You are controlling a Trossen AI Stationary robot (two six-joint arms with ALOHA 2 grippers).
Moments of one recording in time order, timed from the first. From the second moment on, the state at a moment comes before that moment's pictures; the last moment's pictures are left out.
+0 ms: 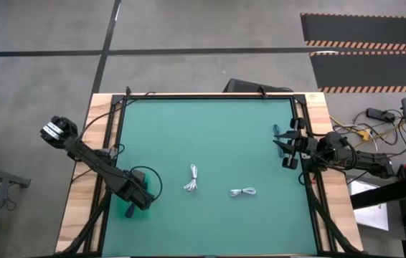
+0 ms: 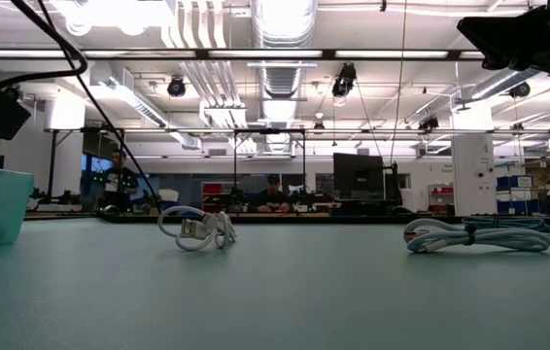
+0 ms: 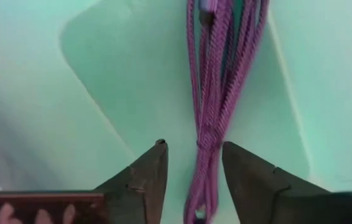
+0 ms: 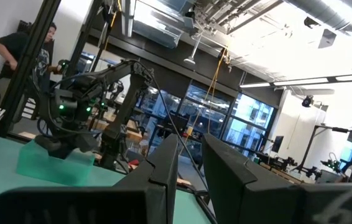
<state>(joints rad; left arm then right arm) -0.64 1.38 0.76 -0.90 0.15 -1.82 -0.16 0.02 0.03 0.35 -0.10 -0.37</state>
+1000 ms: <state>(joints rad) -0.61 1.03 0.89 -0.67 -0.38 -1.21 -0.16 0.04 0.03 0.35 -0.05 -0.19</state>
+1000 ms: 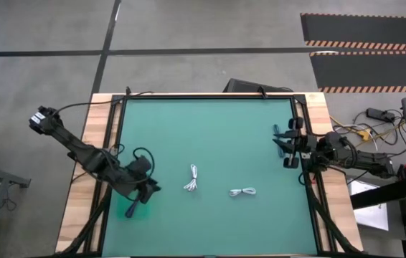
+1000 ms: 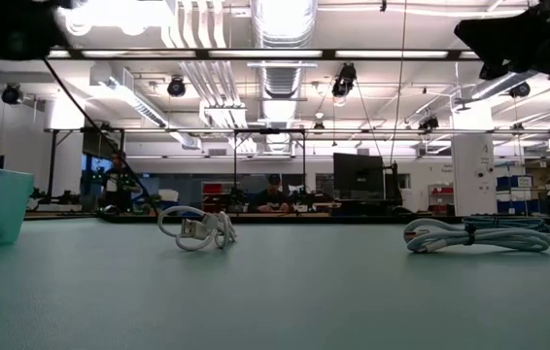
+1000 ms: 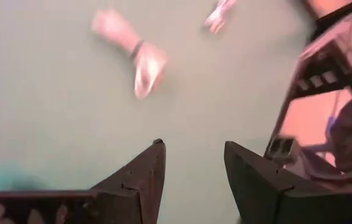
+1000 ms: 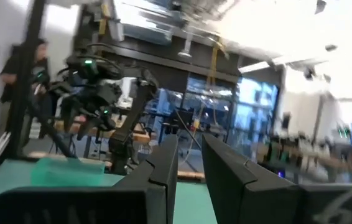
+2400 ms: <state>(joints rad) -0.37 1.33 0.88 0.05 -0.99 -0.01 -0.16 0.64 0.10 0.69 0.02 0.23</state>
